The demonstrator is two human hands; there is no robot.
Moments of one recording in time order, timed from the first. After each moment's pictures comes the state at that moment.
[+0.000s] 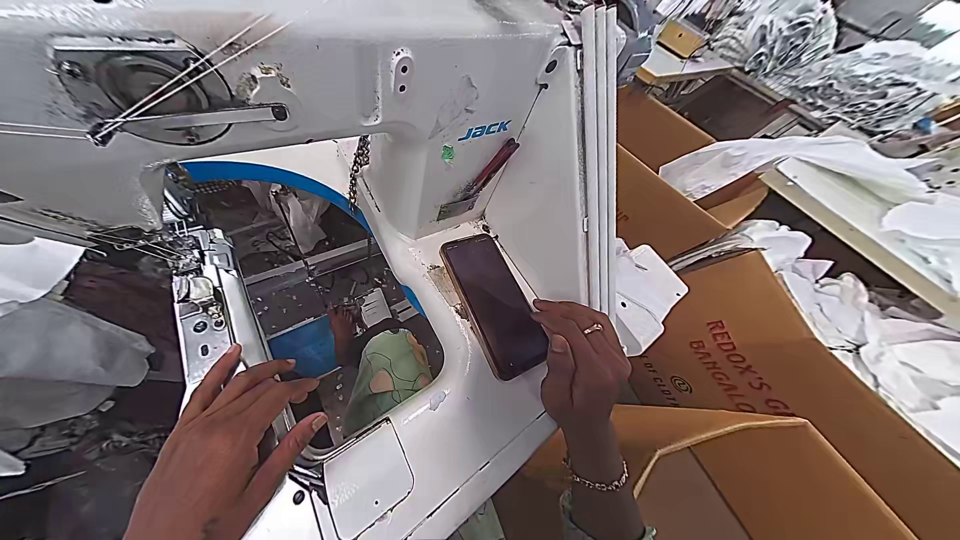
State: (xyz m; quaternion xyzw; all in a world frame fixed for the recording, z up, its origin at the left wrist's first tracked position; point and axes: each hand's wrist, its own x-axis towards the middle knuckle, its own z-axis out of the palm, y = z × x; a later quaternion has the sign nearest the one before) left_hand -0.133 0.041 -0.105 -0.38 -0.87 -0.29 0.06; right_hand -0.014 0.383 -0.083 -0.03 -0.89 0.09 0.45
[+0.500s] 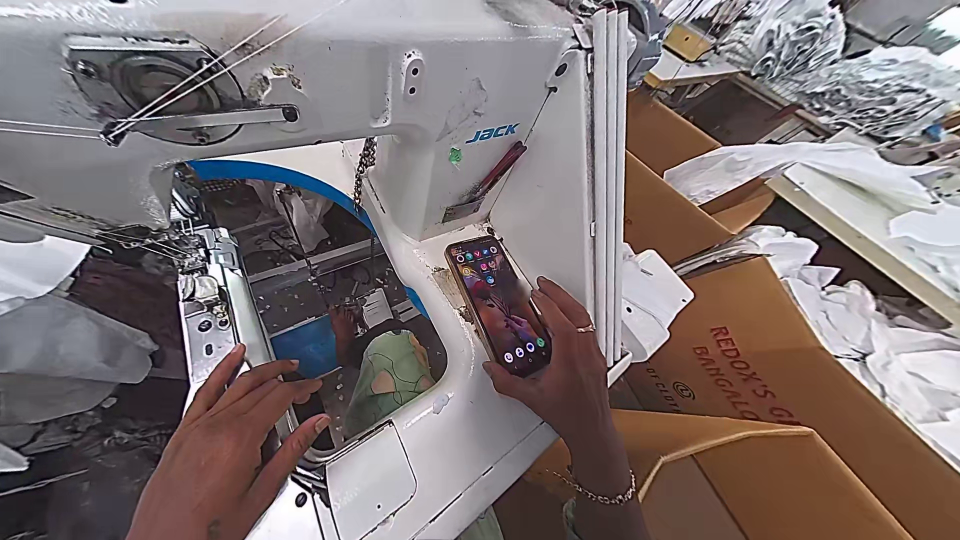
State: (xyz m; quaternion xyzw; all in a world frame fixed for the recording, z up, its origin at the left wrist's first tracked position) left_hand -0.133 0.042 -0.102 -0.38 -0.88 -0.29 0.06; right_hand -0.018 0.374 -0.082 -0.05 -0.93 0.11 0.35
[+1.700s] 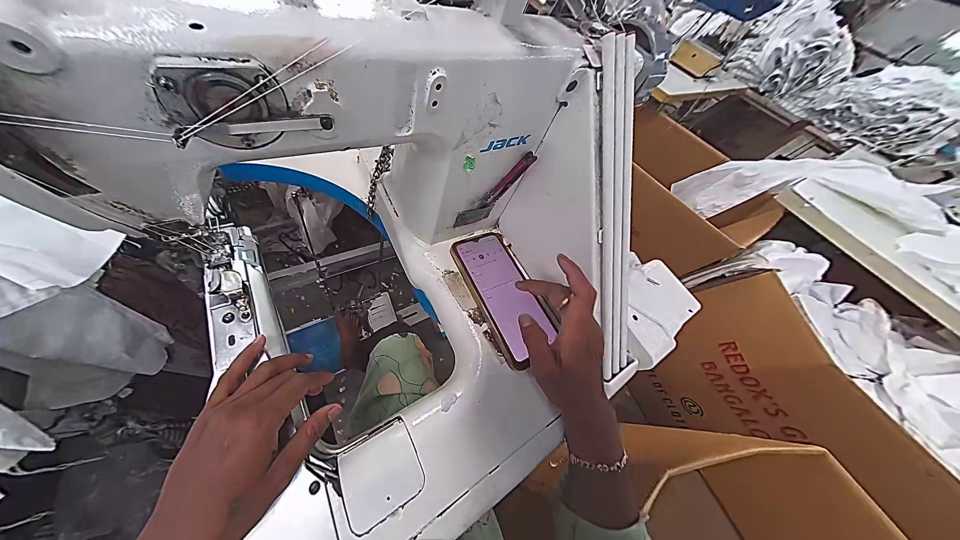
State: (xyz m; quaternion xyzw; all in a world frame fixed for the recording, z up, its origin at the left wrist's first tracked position) left_hand -0.135 0.043 -0.109 -0.38 -0.87 -0.29 0.09; right_hand -0.045 0.379 -0.072 -0.05 -0.91 0.20 0.35
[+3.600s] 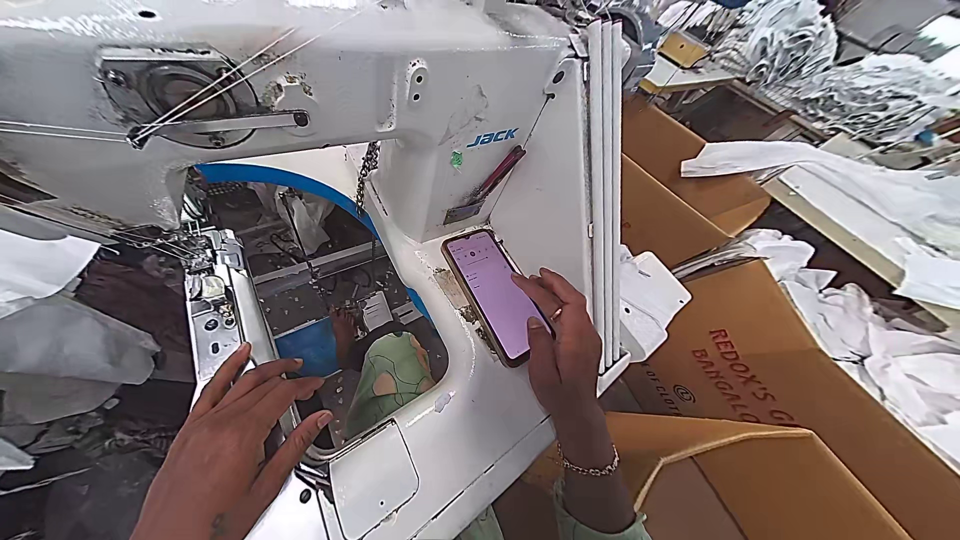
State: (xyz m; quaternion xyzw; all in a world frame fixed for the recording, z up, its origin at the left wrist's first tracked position) left_hand -0.134 0.041 -0.108 -0.38 -0.87 -0.30 0.07; right_hand -0.038 0.375 -0.080 -0.06 -0.90 0.21 0.38
